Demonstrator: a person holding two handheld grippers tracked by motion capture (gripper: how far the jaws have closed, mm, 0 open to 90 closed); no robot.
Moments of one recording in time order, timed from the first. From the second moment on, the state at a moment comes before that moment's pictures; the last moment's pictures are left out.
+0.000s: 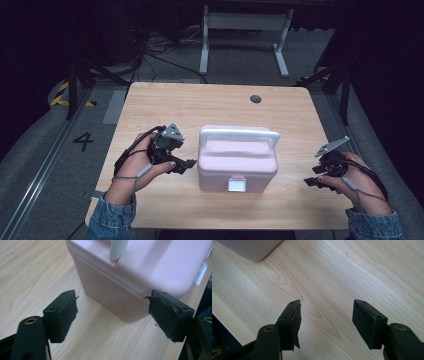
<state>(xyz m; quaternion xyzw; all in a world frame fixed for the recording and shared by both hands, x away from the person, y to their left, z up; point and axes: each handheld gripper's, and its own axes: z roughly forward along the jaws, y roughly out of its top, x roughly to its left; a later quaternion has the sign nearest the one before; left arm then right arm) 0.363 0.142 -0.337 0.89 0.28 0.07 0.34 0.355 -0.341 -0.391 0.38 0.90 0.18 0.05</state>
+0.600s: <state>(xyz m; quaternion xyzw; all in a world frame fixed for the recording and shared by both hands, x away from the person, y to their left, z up) 0.372 0.117 -0.336 0.84 0.29 0.09 0.46 0.346 -0.348 -0.397 0.39 0.90 0.18 0.05</state>
